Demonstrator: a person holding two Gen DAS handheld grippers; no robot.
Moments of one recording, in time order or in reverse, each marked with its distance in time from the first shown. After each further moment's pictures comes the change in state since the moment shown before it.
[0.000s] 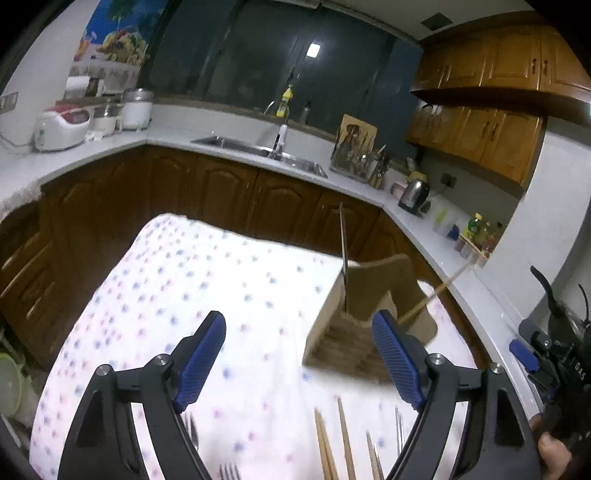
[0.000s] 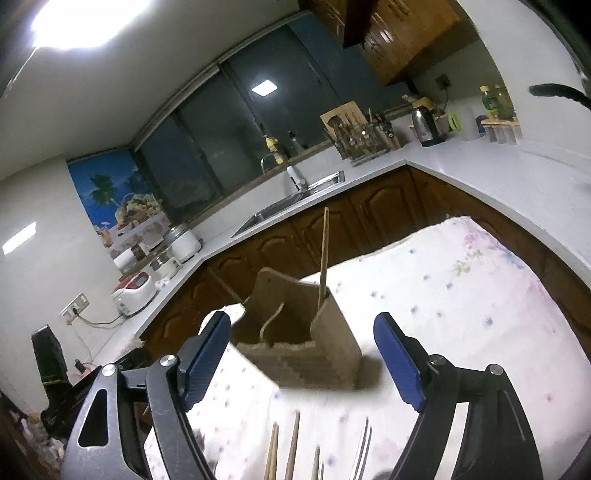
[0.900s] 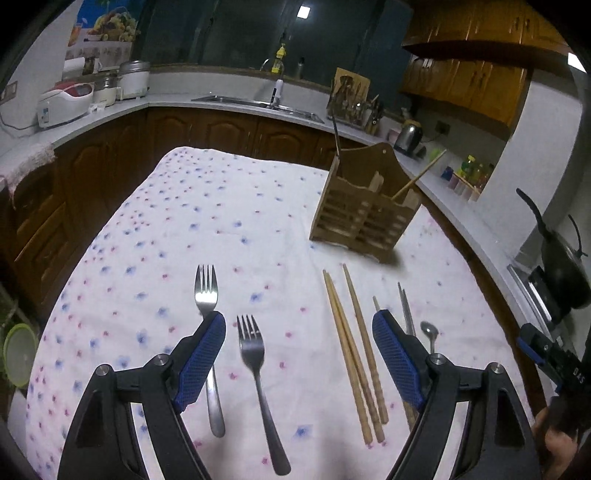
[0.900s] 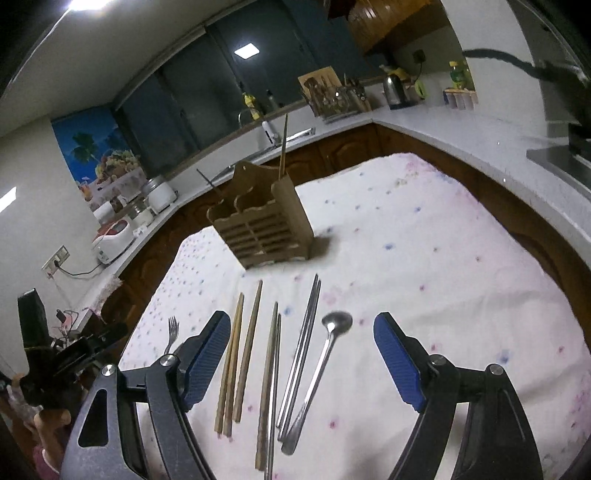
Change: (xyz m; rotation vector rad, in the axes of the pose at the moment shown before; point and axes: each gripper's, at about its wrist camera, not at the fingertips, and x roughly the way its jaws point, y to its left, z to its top) left arm -0.104 -0.004 -0.081 0.052 0.167 0.030; right arm -0.096 -0.013 -0.116 -0.025 0.157 -0.122
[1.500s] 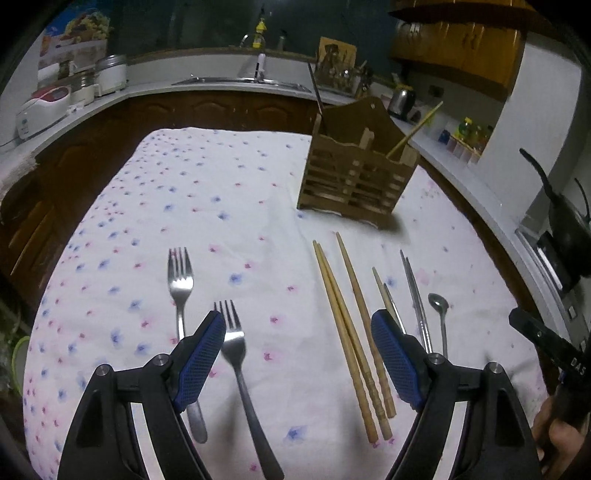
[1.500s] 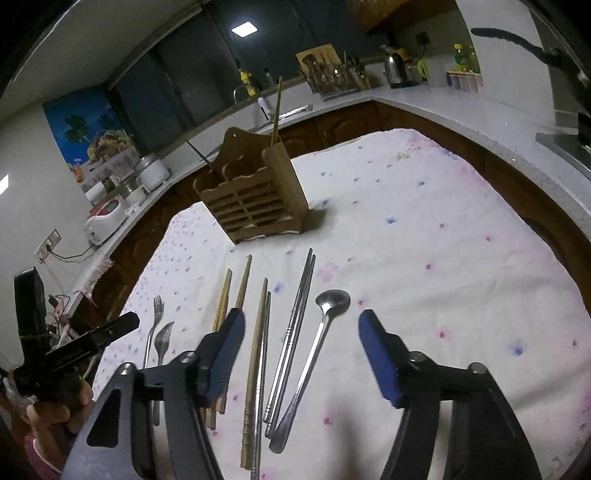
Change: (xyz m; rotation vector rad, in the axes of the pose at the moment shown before) left arm 0.051 -0.029 0.004 0.083 0.122 0.019; right arm 0.031 -0.003 -0.007 -0.015 0.092 -0.026
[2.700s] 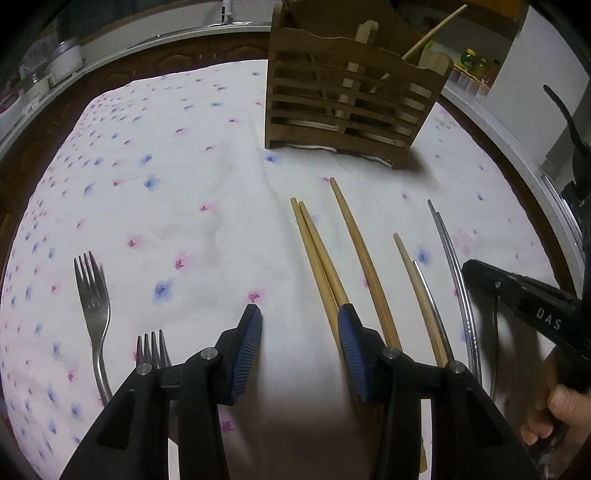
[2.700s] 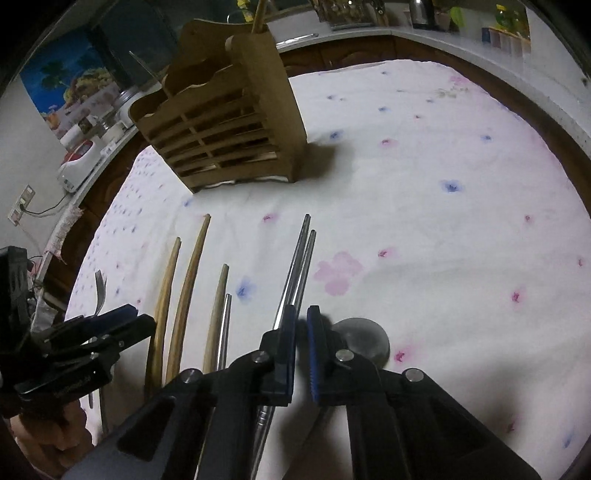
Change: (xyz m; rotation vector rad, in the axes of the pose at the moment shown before) left arm 0.140 -0.021 0.032 0.095 0.250 0.003; right arm 0.135 0.001 0.025 -0.071 0.287 -0.052
